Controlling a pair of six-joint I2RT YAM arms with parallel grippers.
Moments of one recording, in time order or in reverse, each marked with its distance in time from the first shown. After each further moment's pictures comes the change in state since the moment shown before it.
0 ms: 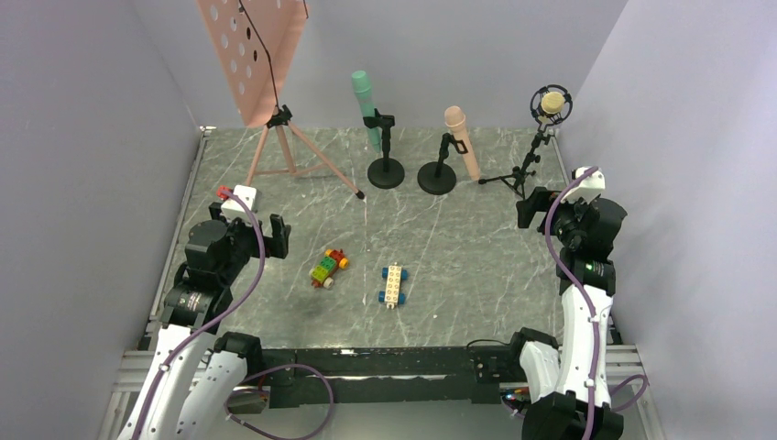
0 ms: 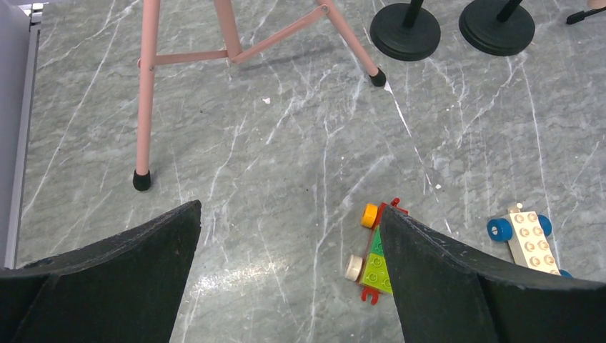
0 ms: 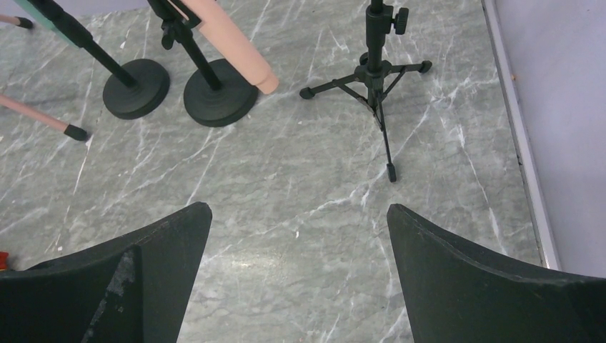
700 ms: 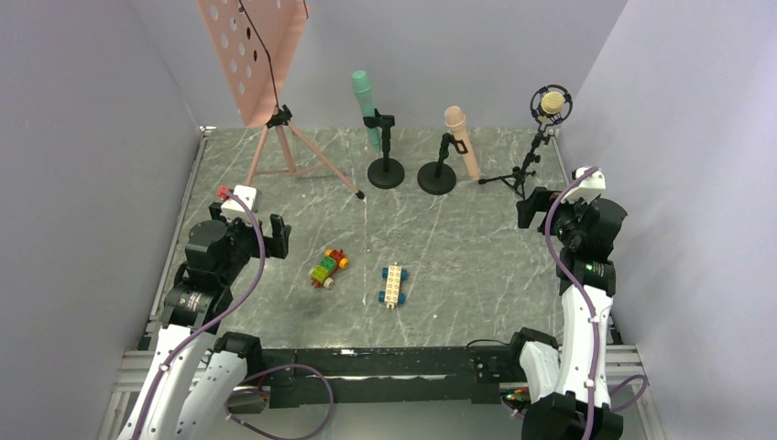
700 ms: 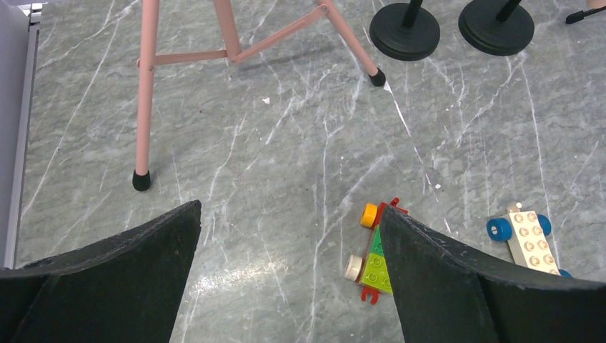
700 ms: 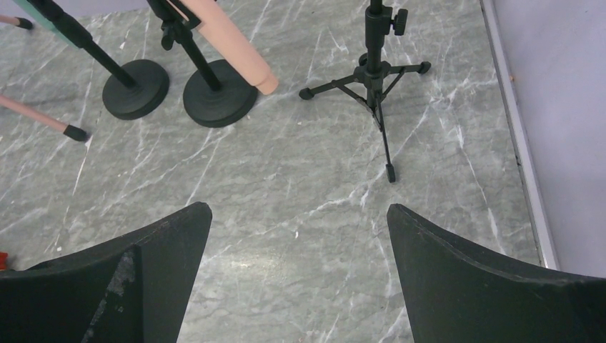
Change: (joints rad) left arm 0.000 0.000 0.000 0.000 0.003 0.000; right arm -0.002 -0.002 0.000 0.000 0.000 -0.001
